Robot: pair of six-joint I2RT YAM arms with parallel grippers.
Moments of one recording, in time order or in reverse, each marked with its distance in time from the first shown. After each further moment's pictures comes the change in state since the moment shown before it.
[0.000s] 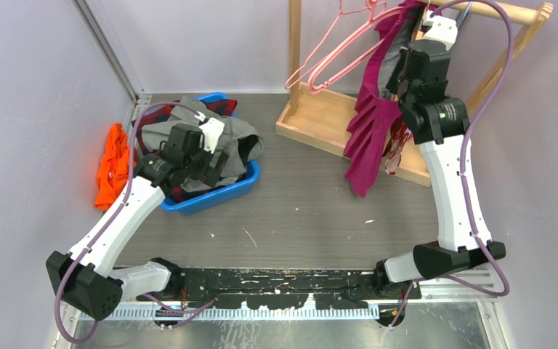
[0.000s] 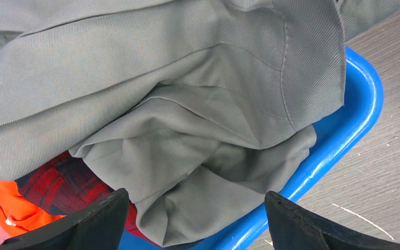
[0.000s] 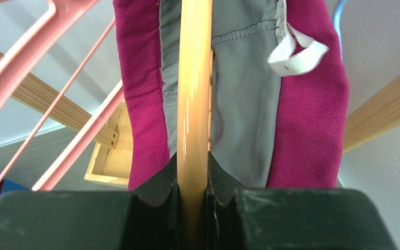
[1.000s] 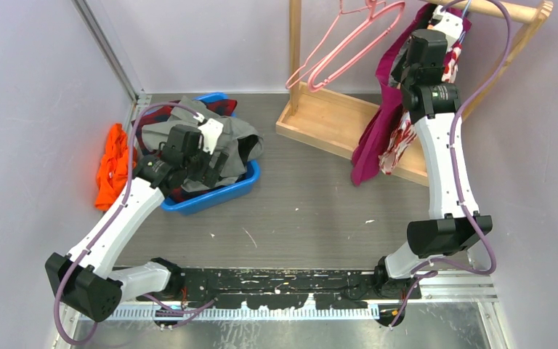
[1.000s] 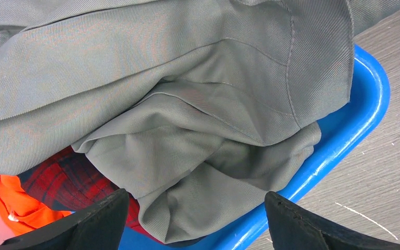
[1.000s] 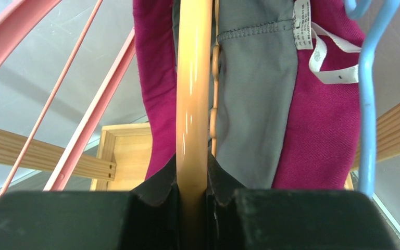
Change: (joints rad) left arm 0.003 -0.008 -0.004 -0.004 -0.005 0.000; right arm -0.133 0.129 -0.009 0.095 -0.051 0.106
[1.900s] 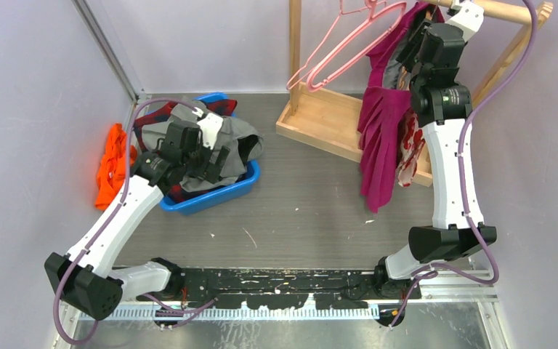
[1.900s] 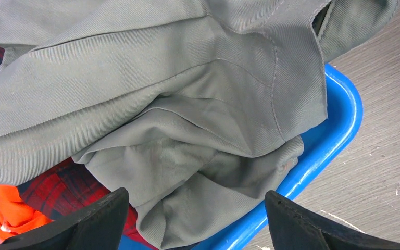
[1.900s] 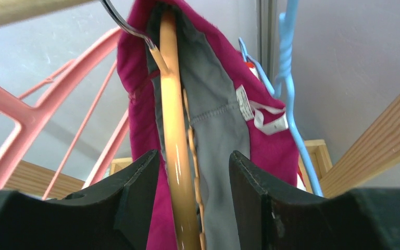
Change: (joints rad) left arm 0.000 0.018 0.050 0.004 0.034 -0.023; right arm -0.005 -0.042 0.046 0.077 0.037 -0.035
